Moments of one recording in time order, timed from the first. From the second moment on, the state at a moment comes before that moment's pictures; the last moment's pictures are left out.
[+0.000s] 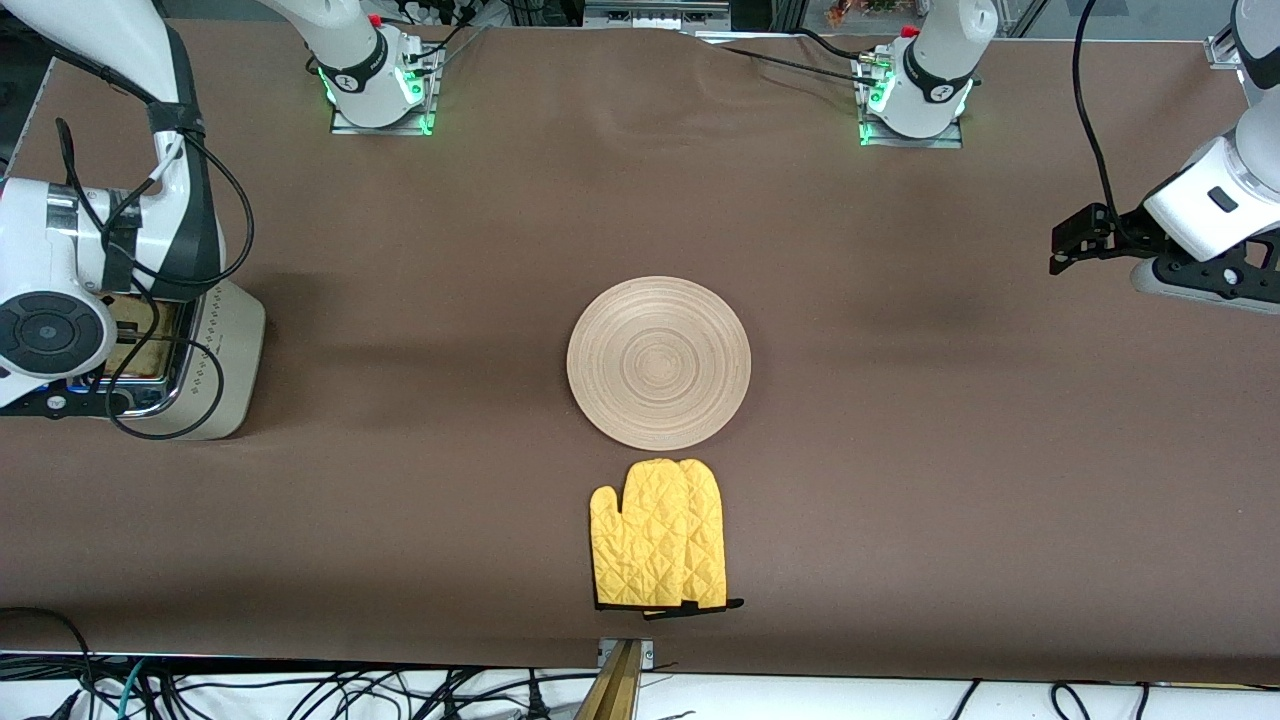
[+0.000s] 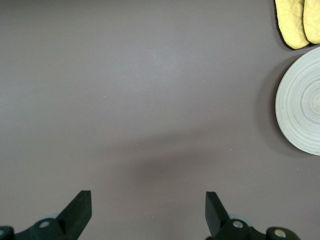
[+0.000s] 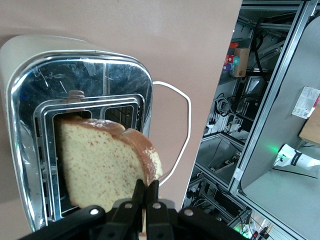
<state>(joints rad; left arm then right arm) -0.08 0.02 0.04 -1.66 -0.01 1.65 0.14 0.32 0.42 -0.41 -1.59 -0.58 1.69 0.04</state>
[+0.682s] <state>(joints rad) -0.08 0.02 0.04 -1.66 -0.01 1.65 0.14 0.32 0.43 -0.40 -1.59 -0.56 1.69 0.09</state>
